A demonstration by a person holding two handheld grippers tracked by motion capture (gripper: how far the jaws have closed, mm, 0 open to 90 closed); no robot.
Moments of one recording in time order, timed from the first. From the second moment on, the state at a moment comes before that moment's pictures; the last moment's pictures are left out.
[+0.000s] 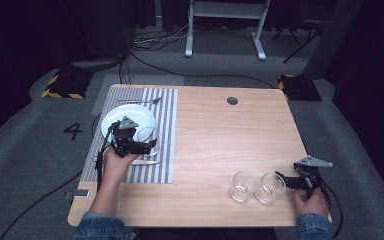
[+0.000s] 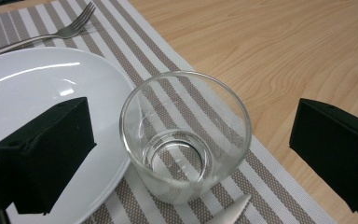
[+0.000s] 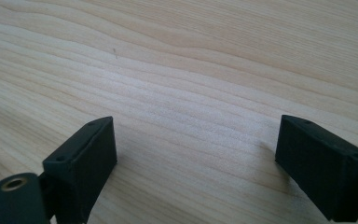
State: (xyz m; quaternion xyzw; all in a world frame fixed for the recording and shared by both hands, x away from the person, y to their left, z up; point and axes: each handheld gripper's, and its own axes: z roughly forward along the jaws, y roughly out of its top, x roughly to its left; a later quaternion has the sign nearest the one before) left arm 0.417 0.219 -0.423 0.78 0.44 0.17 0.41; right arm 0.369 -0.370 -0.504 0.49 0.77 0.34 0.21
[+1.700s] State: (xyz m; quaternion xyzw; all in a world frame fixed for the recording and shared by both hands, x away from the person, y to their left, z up) left arm 0.300 0.283 -0.475 0.80 0.49 0.11 0.32; right arm 0.370 -0.370 -0.504 0.49 0.77 0.34 0.21
